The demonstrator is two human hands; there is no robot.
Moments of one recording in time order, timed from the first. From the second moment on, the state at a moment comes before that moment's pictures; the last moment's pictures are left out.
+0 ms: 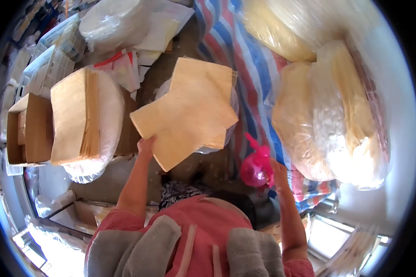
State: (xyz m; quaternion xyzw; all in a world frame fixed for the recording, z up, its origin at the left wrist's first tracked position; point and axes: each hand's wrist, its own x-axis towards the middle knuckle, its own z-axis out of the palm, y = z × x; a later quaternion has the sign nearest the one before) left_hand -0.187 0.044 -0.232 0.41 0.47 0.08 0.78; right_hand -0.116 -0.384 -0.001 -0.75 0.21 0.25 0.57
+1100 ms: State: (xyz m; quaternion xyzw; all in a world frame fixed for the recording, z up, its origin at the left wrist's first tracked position) left_hand -0.374 0.363 -0.121 0.54 0.70 0.38 0.27; right_hand -0.156 -0.282 0.037 -0.75 0.15 0.25 0.60
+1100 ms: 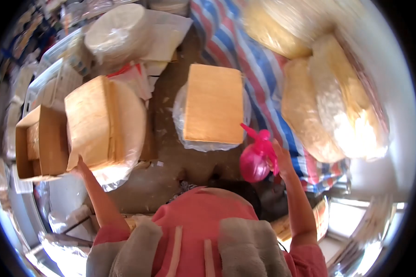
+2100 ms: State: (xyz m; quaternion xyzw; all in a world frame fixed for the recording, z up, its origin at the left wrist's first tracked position) left_hand -0.136 0.025 -0.267 0.79 0.46 -0.05 0.40; right_hand -0.079 -0.326 0.004 -0.84 0.02 0.35 0.41
